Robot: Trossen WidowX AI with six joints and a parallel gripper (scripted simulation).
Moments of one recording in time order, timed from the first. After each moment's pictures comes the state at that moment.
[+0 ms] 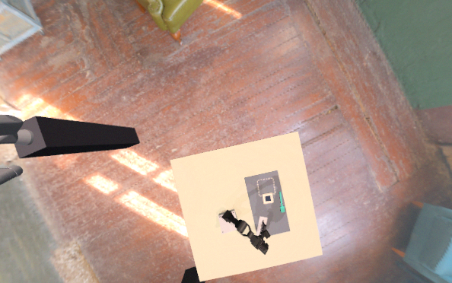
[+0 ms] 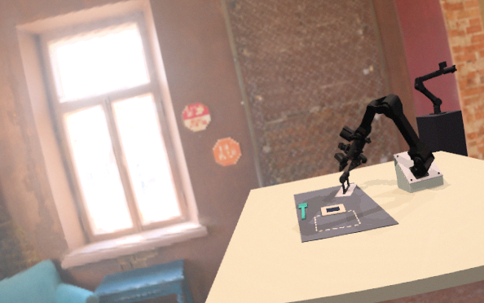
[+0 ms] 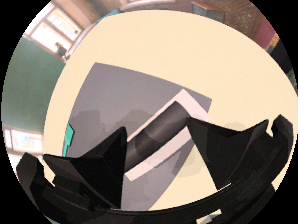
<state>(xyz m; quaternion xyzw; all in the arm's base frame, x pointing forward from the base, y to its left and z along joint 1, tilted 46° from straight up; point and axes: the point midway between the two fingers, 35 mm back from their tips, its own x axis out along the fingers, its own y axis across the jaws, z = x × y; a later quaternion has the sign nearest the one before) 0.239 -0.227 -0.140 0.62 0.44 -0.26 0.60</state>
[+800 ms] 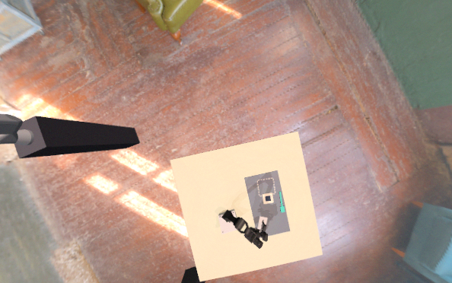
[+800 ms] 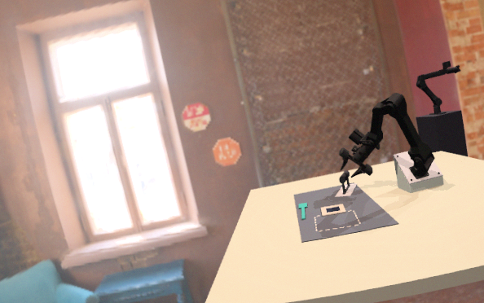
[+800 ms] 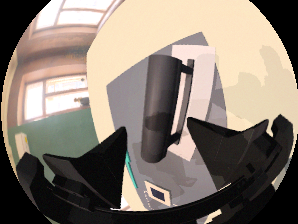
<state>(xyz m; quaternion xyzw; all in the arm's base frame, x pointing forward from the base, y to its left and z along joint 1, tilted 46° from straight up) 0.239 -0.194 -0.122 0.84 0.24 -0.35 0.35</state>
